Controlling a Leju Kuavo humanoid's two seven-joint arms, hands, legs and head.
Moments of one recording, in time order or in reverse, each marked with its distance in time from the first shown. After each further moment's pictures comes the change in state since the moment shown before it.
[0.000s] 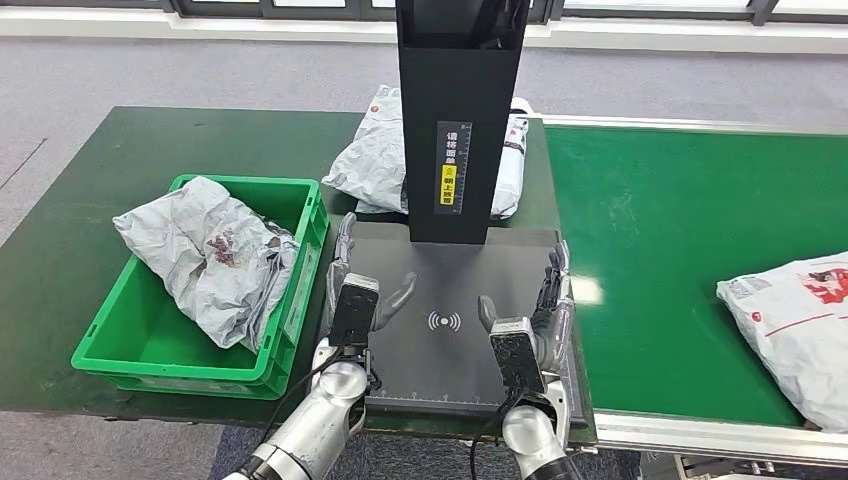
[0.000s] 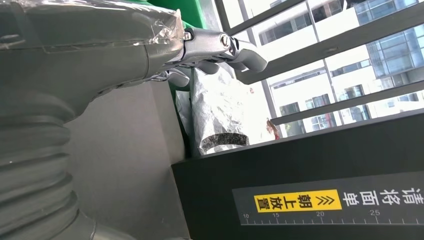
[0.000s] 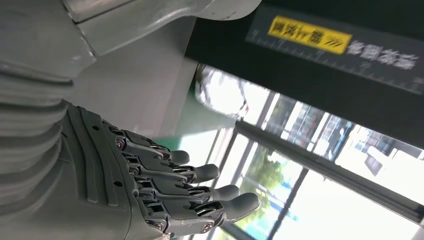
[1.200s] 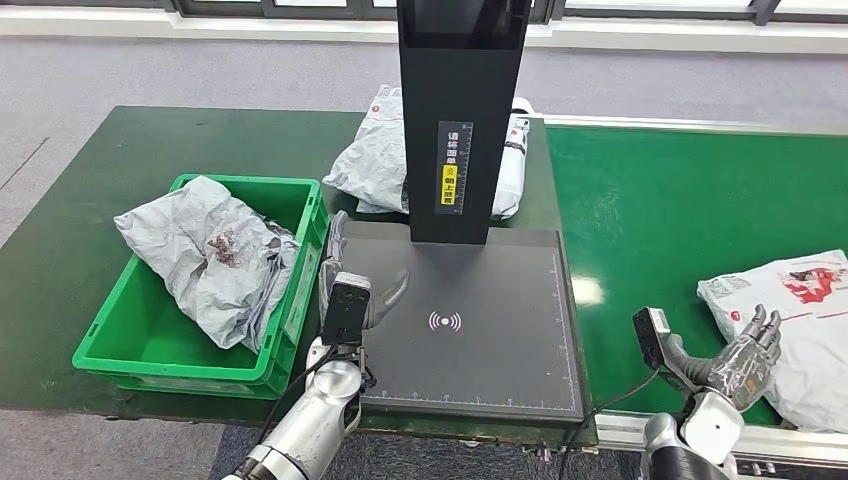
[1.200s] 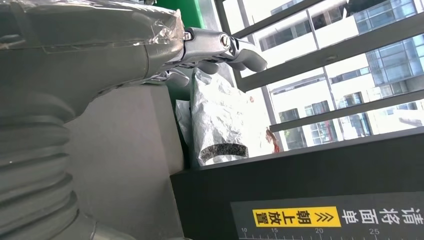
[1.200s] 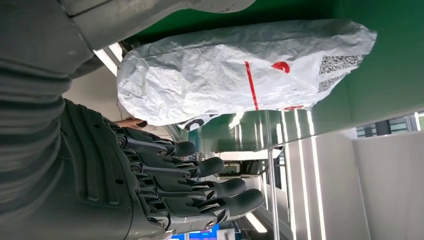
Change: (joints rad) left arm 0.013 0.004 0.029 -0.033 -0.012 -0.009 0.004; right arm -0.143 -0.215 -0.803 0.325 1.189 -0.022 0.691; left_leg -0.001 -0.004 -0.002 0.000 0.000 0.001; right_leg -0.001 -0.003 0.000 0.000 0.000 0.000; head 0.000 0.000
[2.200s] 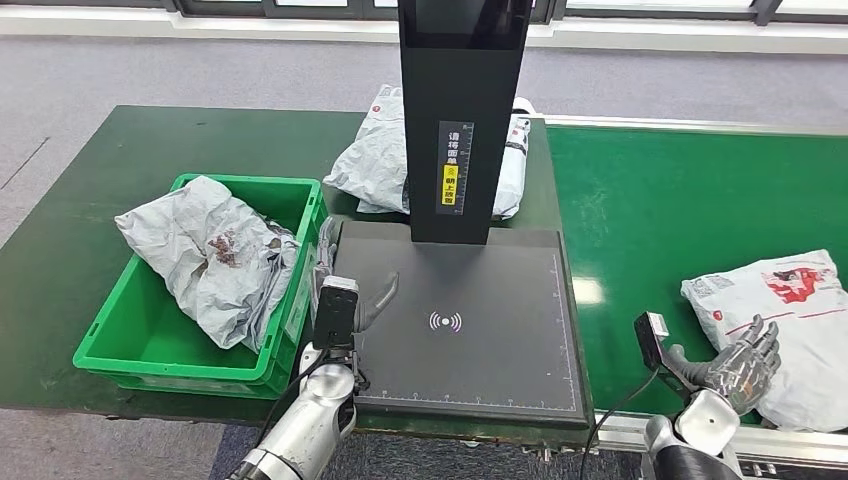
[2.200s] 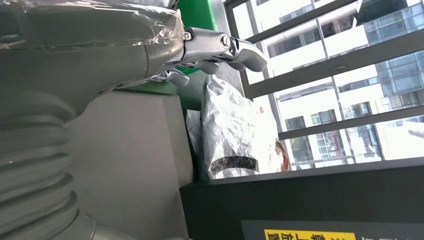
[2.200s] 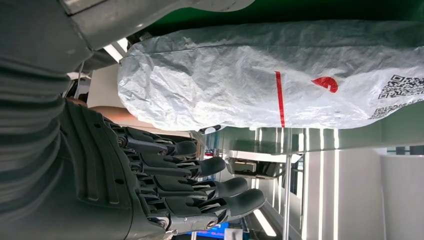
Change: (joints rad) left arm 0.016 0.008 0.036 -0.001 0.021 0.012 -0.020; right arm -0.035 -0.101 0.177 0.177 0.001 0.000 0.236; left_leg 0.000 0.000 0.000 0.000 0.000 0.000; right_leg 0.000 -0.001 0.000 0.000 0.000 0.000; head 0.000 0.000
